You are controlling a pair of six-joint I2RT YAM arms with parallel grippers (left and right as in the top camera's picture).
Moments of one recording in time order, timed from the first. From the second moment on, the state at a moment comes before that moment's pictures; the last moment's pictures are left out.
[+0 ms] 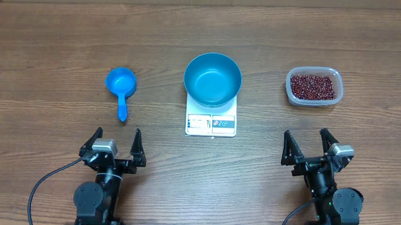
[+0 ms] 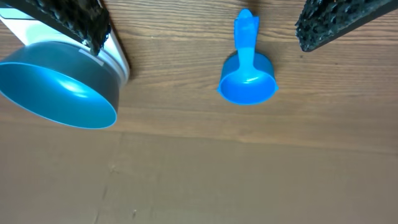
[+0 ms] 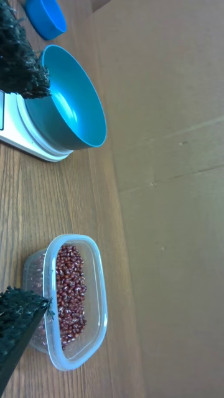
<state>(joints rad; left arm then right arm) 0.01 0.02 0.01 -0.08 0.08 -0.13 0.06 0.01 0.02 -0.02 -0.12 0.22</state>
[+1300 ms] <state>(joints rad) 0.02 1.57 1.34 -0.83 0.16 -0.18 0.06 0.01 0.02 -0.02 -0.12 0.22</state>
